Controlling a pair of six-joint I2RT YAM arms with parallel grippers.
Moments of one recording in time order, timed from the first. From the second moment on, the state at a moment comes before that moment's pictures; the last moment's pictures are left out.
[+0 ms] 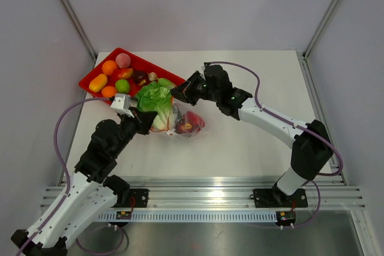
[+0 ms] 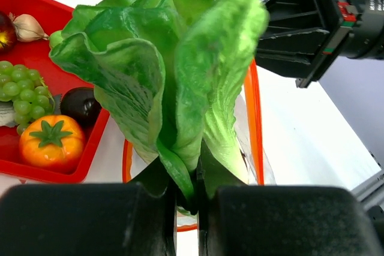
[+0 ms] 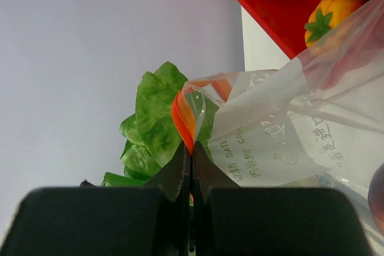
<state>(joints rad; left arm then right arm) -0.54 0.52 0.62 -0.21 -0.05 -0.42 0.76 1.63 1.33 -0.01 -0.28 1.43</state>
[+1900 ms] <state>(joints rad) -0.60 0.93 0.66 -0.07 0.02 -0.50 0.71 1.59 1.22 0.17 -0.35 1.56</state>
